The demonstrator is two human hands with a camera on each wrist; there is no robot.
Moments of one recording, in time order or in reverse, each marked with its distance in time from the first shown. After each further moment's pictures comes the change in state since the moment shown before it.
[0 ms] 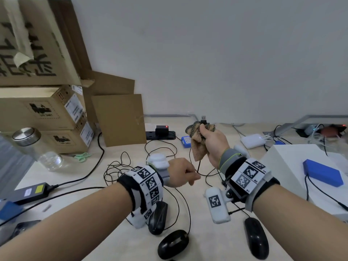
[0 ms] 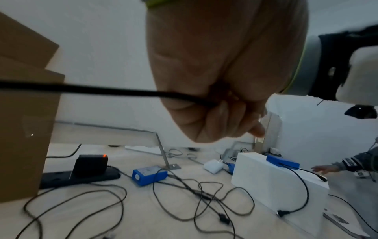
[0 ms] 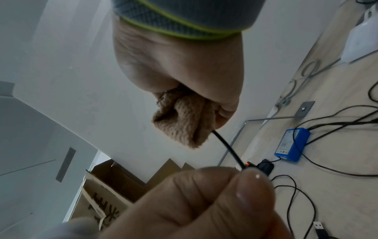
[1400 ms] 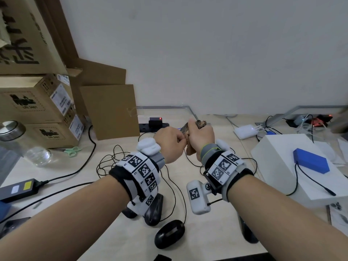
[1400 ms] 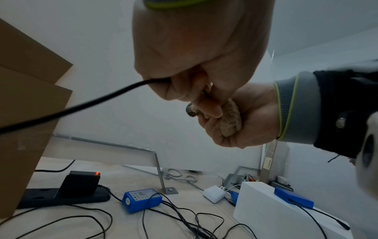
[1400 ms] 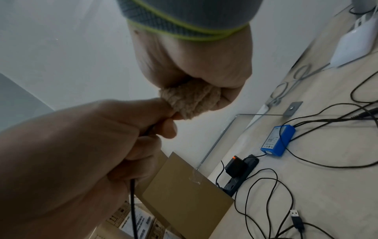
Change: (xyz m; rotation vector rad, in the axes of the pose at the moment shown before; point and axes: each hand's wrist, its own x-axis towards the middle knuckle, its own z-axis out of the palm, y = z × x) left_hand 0.005 0.010 -0.024 -0.066 0.576 -0.115; right_hand -0.011 0.004 0.024 -0.179 0.257 0.020
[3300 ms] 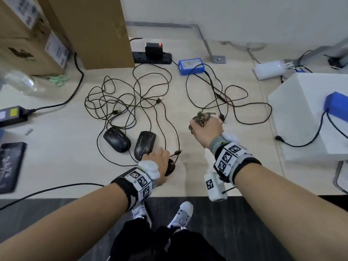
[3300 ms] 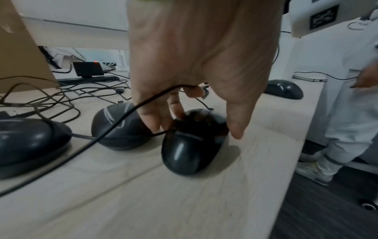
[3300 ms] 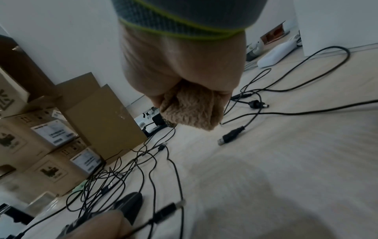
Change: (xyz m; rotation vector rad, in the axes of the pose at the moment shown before) left_hand -0.153 -0.088 0.169 0.634 -0.715 -0.148; right_hand 0.012 0.199 -0.052 -0.556 -0.232 0.039
